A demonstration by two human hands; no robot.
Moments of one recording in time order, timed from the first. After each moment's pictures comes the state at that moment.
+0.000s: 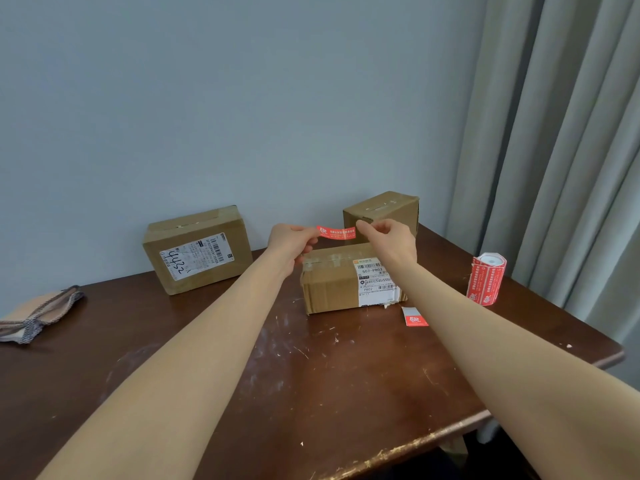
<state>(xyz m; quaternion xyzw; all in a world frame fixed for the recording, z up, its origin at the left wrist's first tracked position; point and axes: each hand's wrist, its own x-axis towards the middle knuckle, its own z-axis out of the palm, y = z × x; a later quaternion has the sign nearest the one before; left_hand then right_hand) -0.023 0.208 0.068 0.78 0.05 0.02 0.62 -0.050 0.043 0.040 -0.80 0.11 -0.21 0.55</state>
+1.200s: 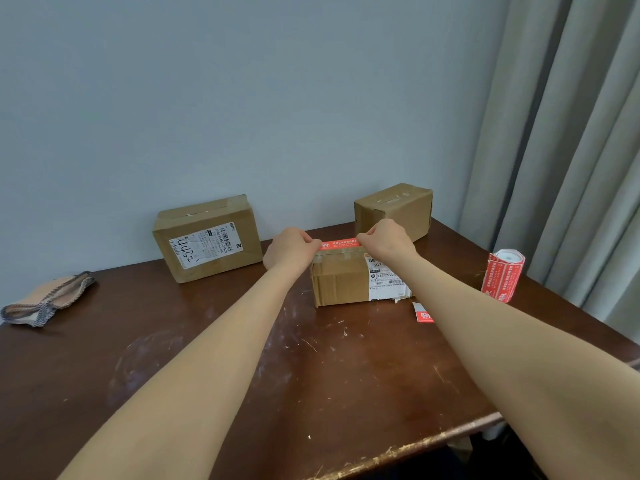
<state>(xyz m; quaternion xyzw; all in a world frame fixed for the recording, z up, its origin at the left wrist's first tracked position) -0.018 0.224 0.039 0.95 0.03 0.10 0.31 -0.023 0.058 0.036 -0.93 0.11 -0.10 0.35</state>
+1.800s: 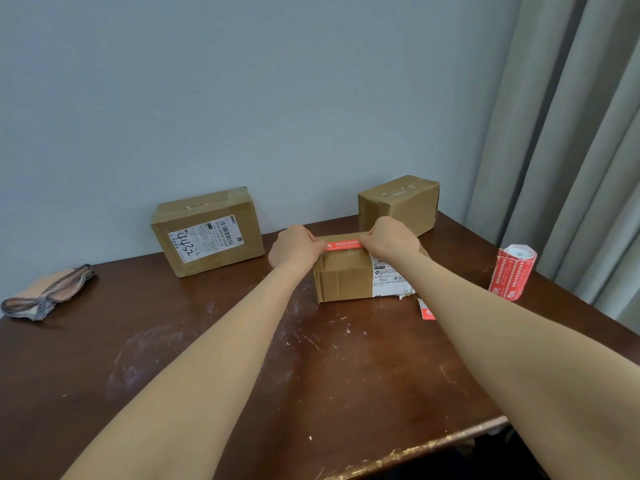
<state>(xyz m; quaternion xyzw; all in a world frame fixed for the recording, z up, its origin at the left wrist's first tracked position) -0.007 0.218 0.027 0.95 0.05 0.10 0.28 -0.012 0.060 0.030 -0.96 0.10 -0.07 0.26</state>
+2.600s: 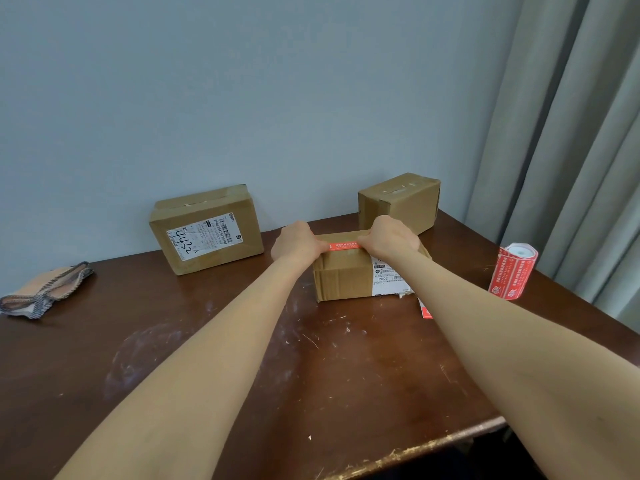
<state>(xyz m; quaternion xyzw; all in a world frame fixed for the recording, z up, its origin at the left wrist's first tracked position) 0.003 0.217 0.029 0.96 0.04 0.04 0.27 -0.017 0.065 0.033 -0.96 0.12 -0.07 0.24</state>
